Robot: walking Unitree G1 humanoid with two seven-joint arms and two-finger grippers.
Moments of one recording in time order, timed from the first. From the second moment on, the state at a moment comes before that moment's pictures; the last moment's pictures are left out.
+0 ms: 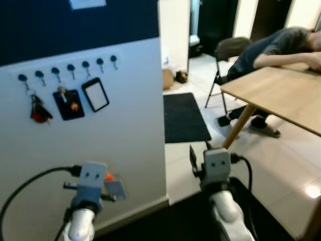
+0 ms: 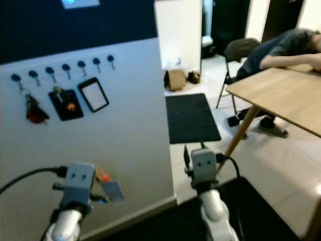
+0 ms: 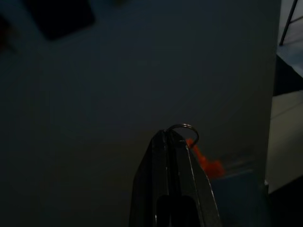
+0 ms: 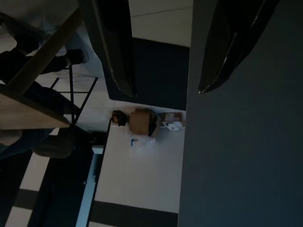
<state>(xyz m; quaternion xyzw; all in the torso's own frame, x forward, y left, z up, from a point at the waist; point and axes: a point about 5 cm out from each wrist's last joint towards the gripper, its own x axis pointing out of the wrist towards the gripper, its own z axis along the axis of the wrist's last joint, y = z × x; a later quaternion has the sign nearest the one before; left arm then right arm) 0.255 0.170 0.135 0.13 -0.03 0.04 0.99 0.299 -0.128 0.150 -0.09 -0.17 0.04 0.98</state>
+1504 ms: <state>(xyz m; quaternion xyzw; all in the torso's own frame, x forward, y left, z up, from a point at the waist) 0.269 0.162 0.144 0.13 -0.05 0.01 0.99 0.299 -0.125 0.151 -0.09 -0.18 0.05 0.98</state>
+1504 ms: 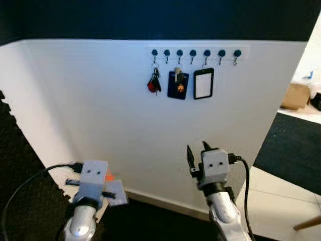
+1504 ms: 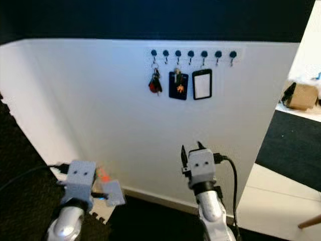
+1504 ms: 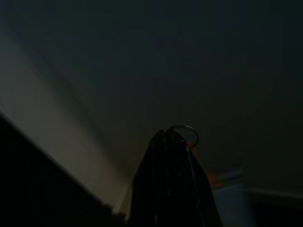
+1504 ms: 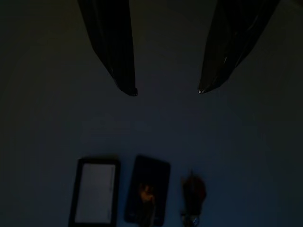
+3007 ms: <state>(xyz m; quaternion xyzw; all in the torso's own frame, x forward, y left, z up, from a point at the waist) 0.280 0.135 0.159 0.12 -0.06 -0.11 0.98 0.296 -0.126 0.144 -0.08 -0.17 0.04 0.98</state>
